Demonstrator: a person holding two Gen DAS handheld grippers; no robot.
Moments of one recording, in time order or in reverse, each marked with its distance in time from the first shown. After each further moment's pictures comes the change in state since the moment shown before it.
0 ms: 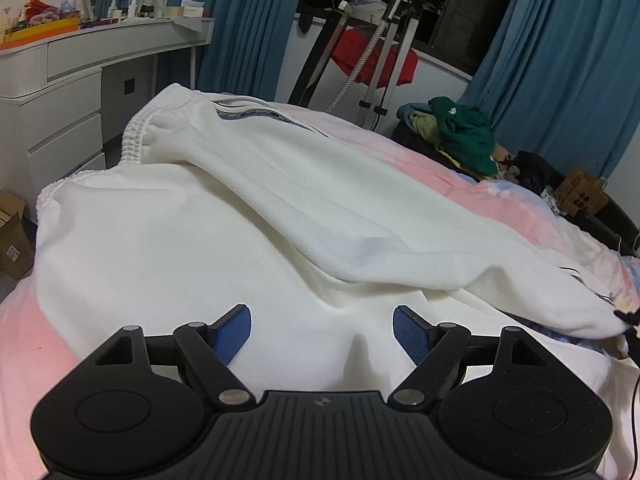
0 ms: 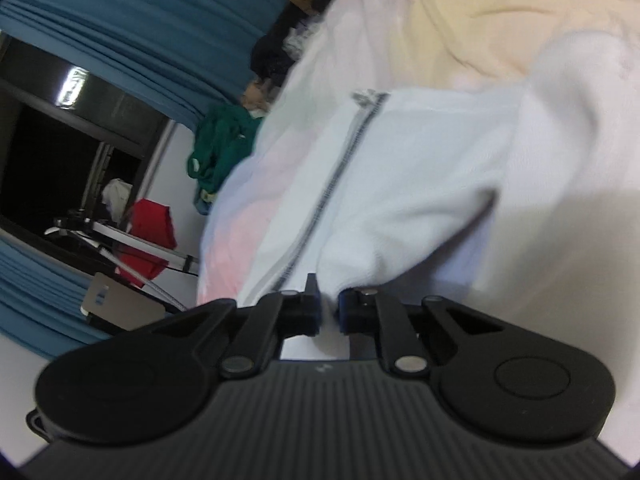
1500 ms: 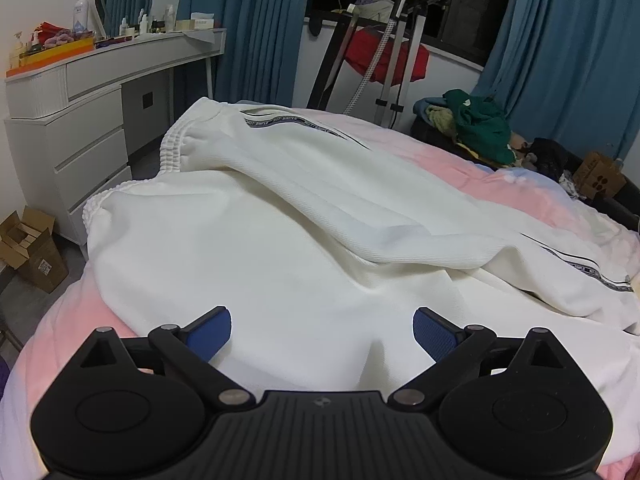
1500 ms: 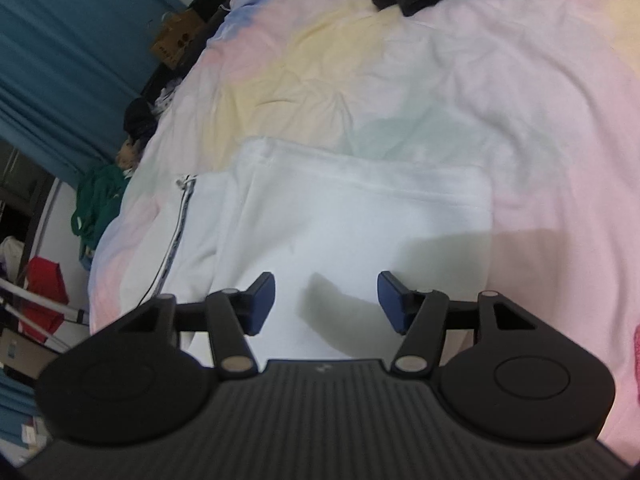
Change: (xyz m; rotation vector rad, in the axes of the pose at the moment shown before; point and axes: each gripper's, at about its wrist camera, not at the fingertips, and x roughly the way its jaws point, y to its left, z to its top) left arm -0.037 0.010 -0.012 0.057 -0.001 0.081; right arm -0.147 -0.074 -0.017 0.096 -0.174 -0.378
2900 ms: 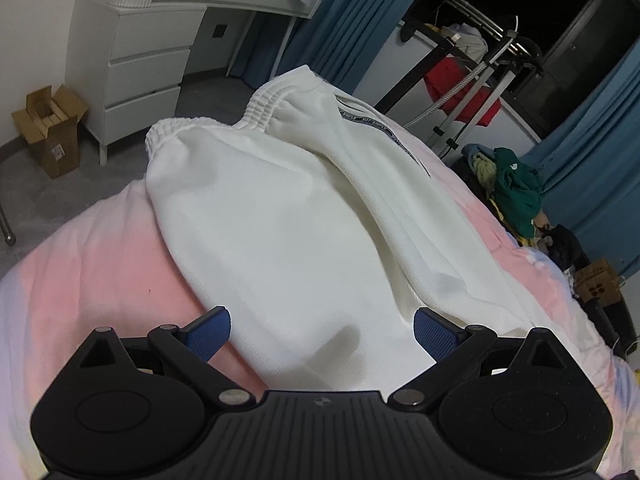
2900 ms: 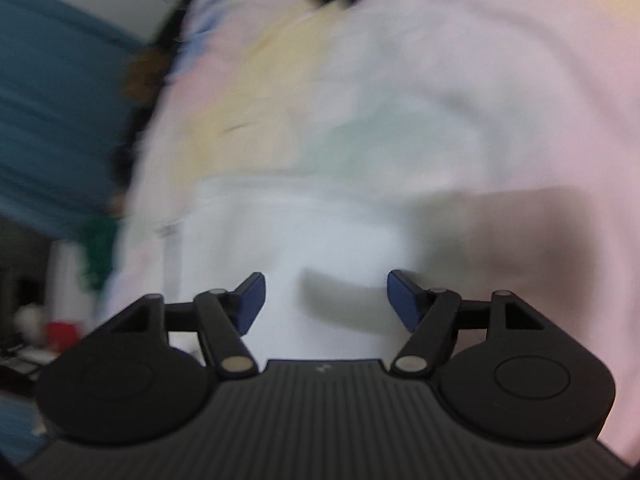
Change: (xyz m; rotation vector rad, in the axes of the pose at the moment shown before) left arm -0.003 0.074 0.009 -0.425 0.051 -0.042; right arm 0.020 -0.032 0.010 0.204 0.004 0.095
